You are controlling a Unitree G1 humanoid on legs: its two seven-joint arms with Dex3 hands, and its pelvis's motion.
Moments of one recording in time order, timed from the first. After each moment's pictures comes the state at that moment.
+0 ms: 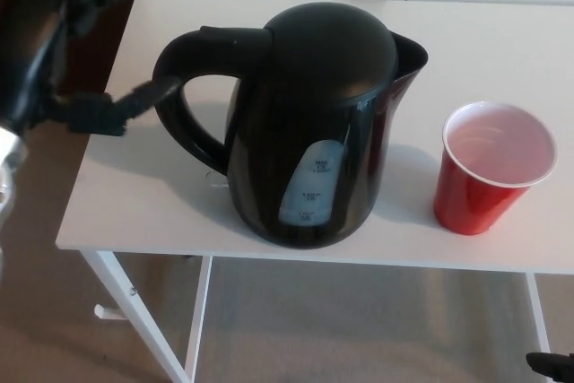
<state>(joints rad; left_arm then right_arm) -0.34 0.51 0.02 -0.07 -0.11 0.01 -0.22 0.14 -0.36 -0.05 0.70 -0.04 -0.16 0.12</state>
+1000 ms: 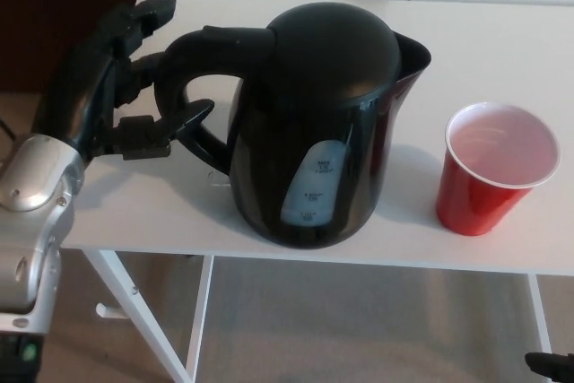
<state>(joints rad) -0.36 0.36 0.02 0.01 -0.09 0.31 -0.17 0.17 -0.36 -0.04 0.61 -0.05 -0.11 0.12</state>
